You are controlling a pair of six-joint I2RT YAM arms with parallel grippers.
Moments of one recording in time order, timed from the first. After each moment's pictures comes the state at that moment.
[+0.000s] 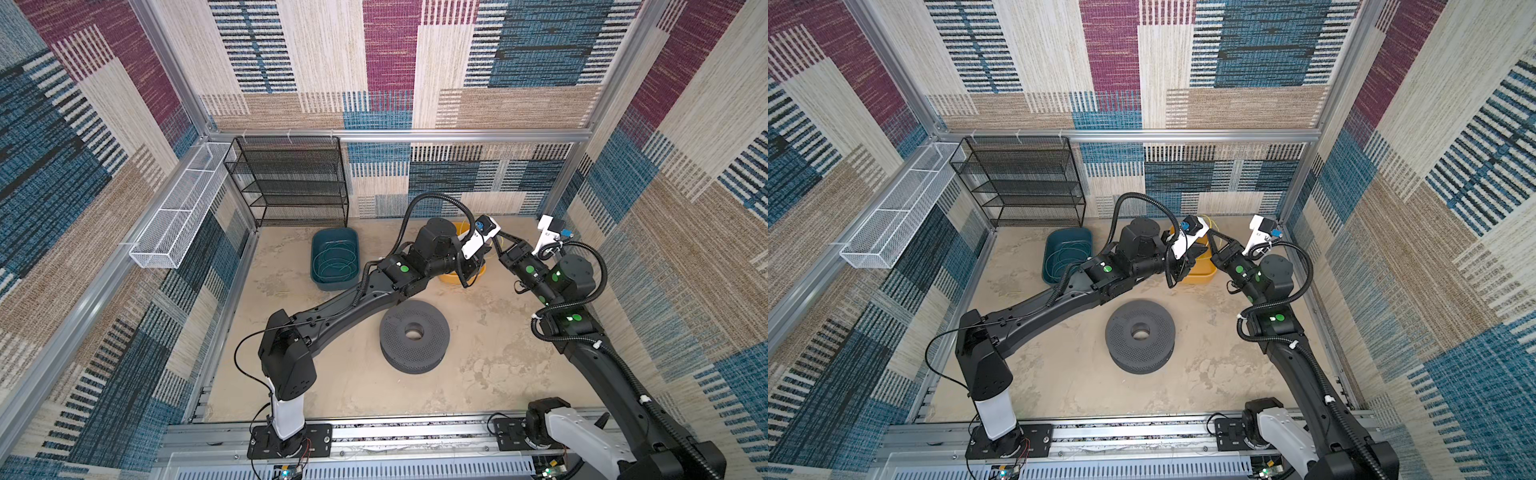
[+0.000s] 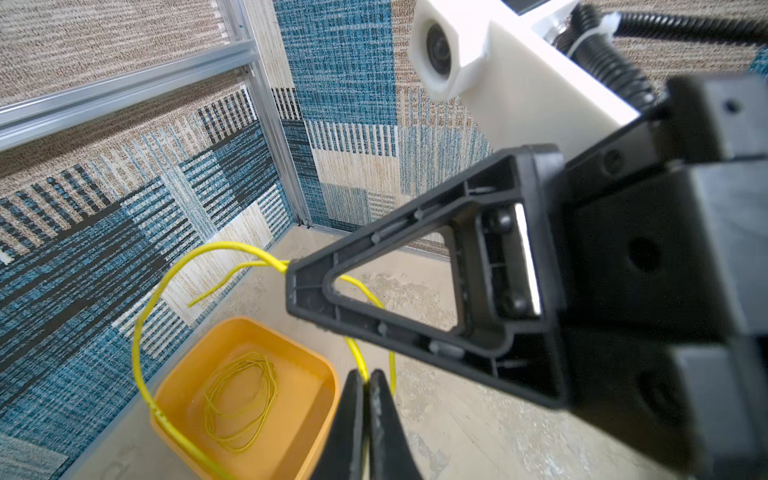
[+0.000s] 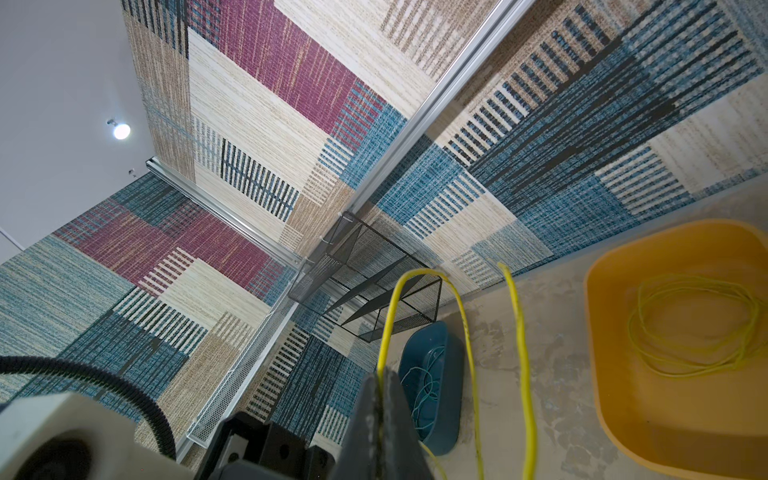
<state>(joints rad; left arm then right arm) -0.93 1.85 1.76 -0.14 0.18 0.18 0.16 0.97 0.78 0.30 -0.36 0.94</state>
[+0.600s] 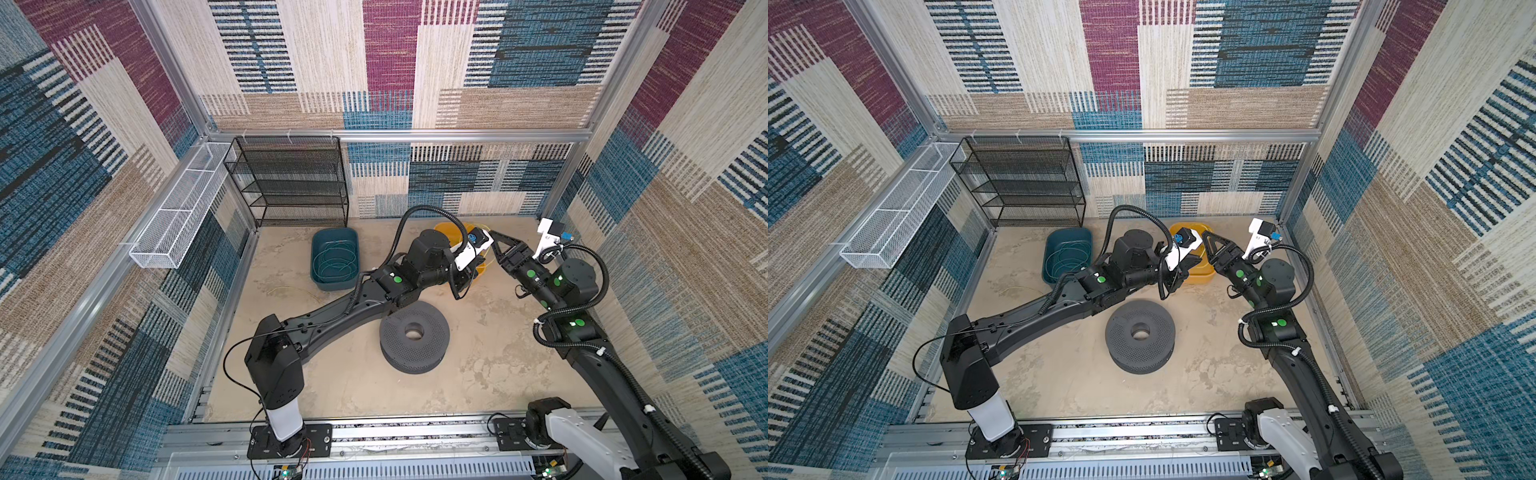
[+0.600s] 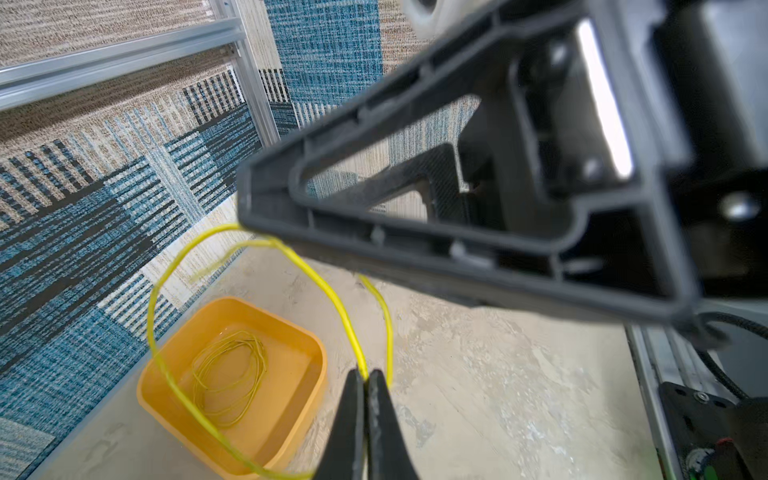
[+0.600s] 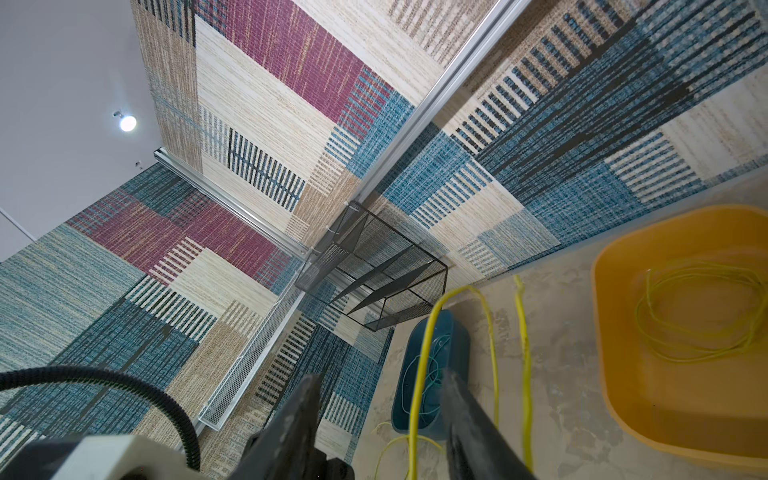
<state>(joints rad) -0.93 1.75 1.57 -0.06 0.19 0.18 0.16 0.91 0.79 0.25 -0.35 0.93</state>
